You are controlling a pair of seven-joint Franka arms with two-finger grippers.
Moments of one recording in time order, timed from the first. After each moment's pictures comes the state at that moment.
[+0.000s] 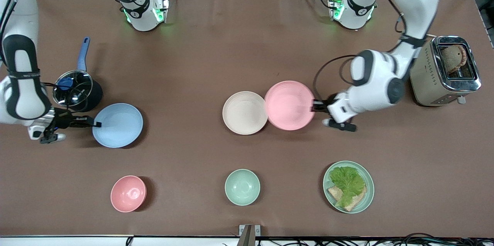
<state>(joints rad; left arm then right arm) -0.01 0.43 -0.46 -2.02 -0.40 2.45 -0.08 -0.08 0.60 -0.32 -1.68 0.59 1.85 -0.68</state>
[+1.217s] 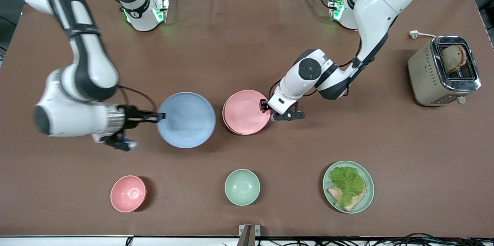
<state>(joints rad) -0.04 0.61 -0.64 -1.91 0.32 2.57 -0.90 0.10 0.47 0.16 -1.64 0.49 1.88 0.27</state>
